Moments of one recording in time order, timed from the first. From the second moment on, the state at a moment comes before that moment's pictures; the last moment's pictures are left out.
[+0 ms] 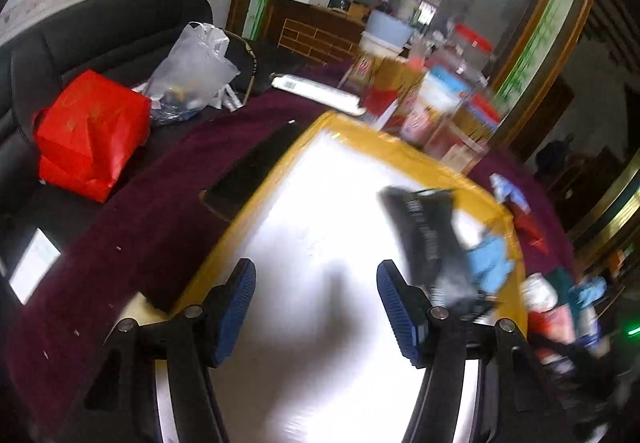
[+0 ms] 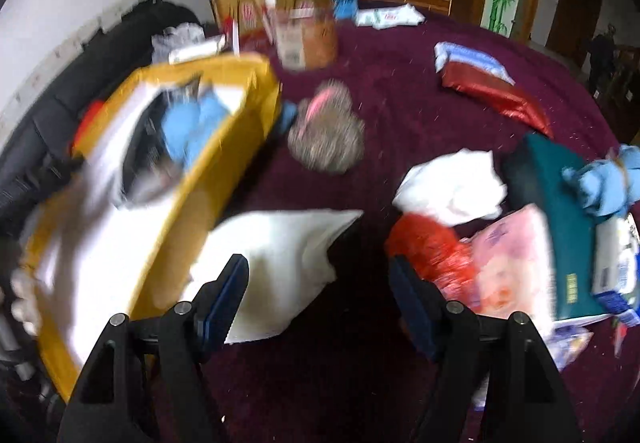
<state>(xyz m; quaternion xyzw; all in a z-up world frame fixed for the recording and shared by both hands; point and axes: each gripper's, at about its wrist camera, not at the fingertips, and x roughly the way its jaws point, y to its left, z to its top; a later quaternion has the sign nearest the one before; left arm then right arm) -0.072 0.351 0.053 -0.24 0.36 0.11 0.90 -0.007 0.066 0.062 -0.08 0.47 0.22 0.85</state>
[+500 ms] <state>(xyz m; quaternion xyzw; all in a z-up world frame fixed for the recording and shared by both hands) -0.049 0.219 0.104 -0.14 0.36 -0.02 0.92 -0.054 0.025 0.071 -0.07 0.41 0.24 0.88</state>
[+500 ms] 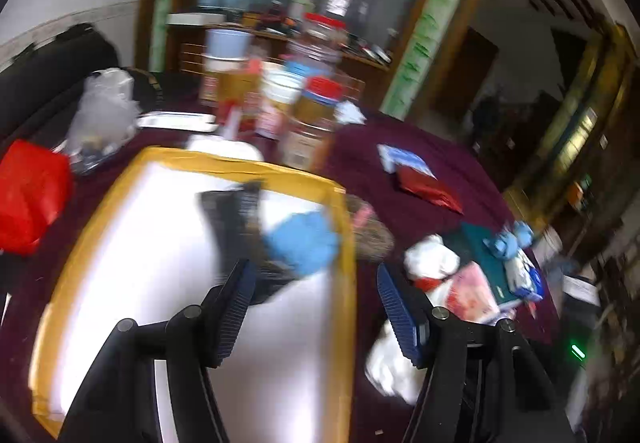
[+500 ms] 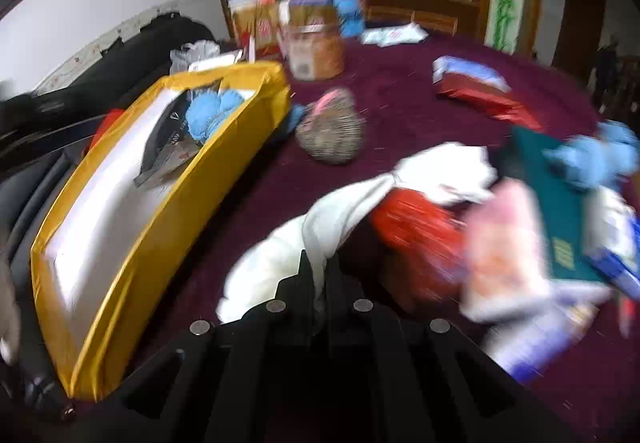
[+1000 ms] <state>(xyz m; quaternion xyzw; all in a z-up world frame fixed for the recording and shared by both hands) 0.093 0.120 0.054 0.07 0.43 0.10 0.89 -0.064 -0.065 0.052 0.07 0.41 0.29 0.86</state>
